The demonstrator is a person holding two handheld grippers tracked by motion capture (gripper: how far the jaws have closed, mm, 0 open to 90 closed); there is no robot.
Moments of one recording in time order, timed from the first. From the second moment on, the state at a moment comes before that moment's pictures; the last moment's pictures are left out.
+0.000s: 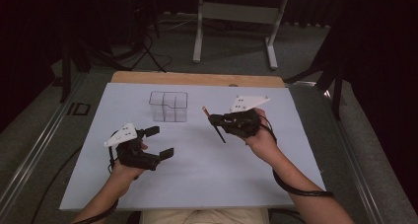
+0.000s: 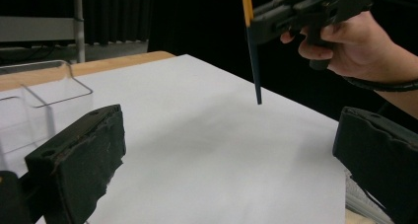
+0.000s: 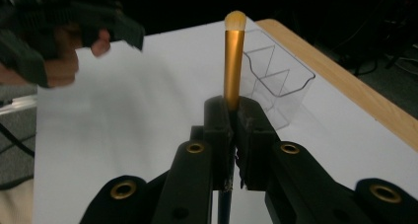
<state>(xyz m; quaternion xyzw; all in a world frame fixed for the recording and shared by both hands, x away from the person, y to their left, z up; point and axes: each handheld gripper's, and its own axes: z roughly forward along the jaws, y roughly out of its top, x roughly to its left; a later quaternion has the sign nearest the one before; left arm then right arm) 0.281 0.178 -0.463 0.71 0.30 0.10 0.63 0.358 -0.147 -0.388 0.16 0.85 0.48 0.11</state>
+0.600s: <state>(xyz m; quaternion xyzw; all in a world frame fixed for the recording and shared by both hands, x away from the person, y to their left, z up) 0.309 0.130 -0.458 0.72 0.28 0.06 0.63 0.342 -0.141 -0.369 0.17 0.81 0.55 0.15</state>
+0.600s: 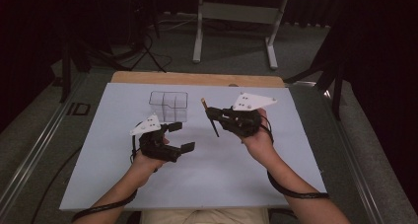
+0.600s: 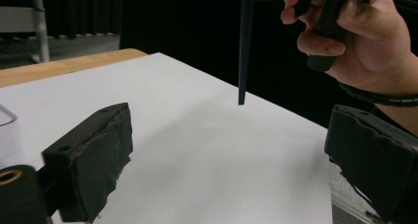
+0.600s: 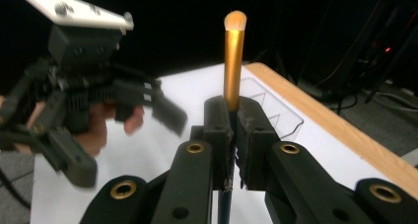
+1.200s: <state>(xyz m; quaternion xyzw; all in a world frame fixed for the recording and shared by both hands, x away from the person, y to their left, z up) 0.323 0.091 -0.466 0.73 0.27 0.03 0.63 0.336 -0.128 -0.367 0.16 0.79 0.58 0.14</state>
